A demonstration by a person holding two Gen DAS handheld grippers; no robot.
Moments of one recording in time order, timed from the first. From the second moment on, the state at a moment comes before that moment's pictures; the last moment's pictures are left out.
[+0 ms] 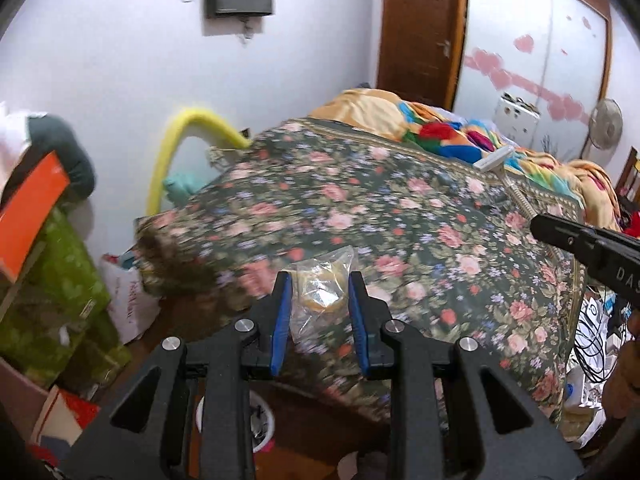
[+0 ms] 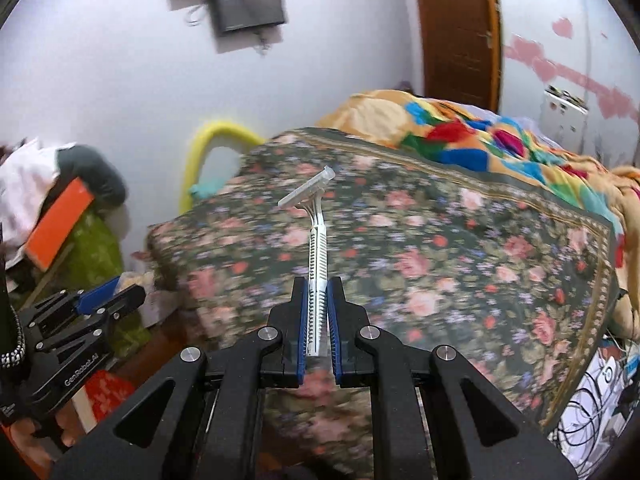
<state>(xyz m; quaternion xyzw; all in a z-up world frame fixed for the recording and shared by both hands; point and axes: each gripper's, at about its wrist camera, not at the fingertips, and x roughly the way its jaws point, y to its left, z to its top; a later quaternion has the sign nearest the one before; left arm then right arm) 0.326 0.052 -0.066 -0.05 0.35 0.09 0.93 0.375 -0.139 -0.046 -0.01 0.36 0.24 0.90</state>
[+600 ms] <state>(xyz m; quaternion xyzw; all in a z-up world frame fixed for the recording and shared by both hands) 0.204 0.185 -0.116 -0.12 0.39 0.20 0.89 0.285 0.029 -0.083 -0.11 0.40 0.38 0.82</state>
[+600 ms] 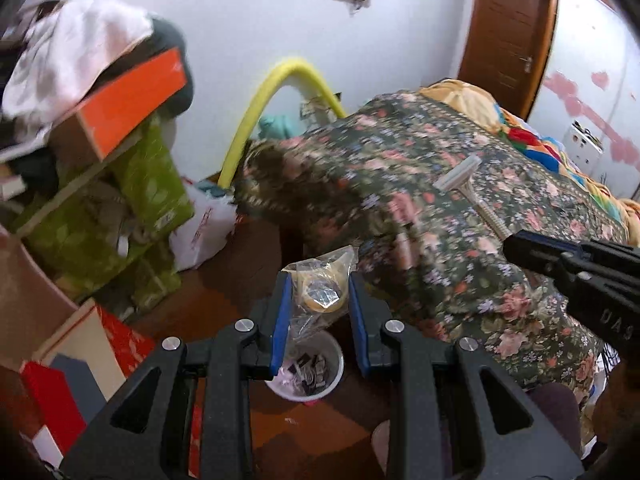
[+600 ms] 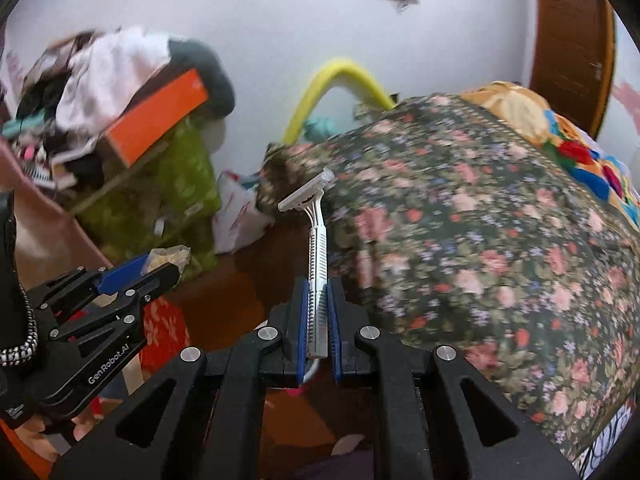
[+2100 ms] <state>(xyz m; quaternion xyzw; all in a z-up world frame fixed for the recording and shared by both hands) 0.213 0.272 -0.203 -0.24 0.48 0.19 0.82 0.282 0.150 -0.176 -0.20 0.49 0.43 0.73</state>
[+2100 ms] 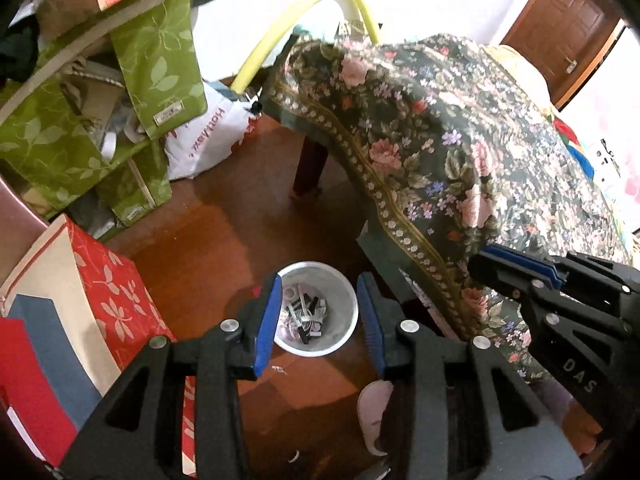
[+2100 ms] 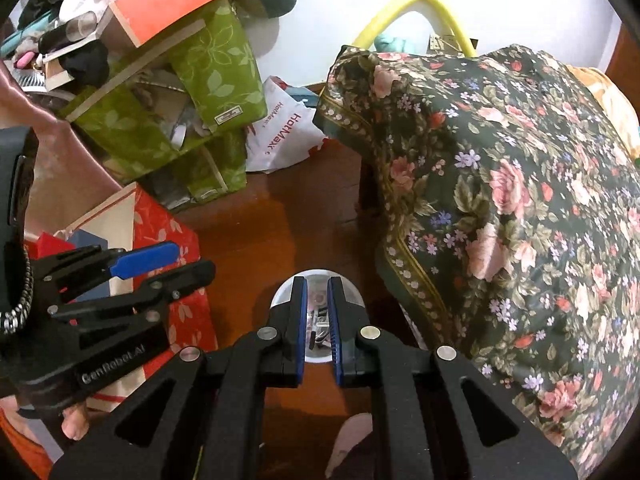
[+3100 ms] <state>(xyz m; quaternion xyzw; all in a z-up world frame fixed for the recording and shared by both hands) 0.066 0.089 0.019 -0.08 0.22 0.10 0.97 0.141 -0.092 0.039 -0.03 0.23 0.28 0.93</state>
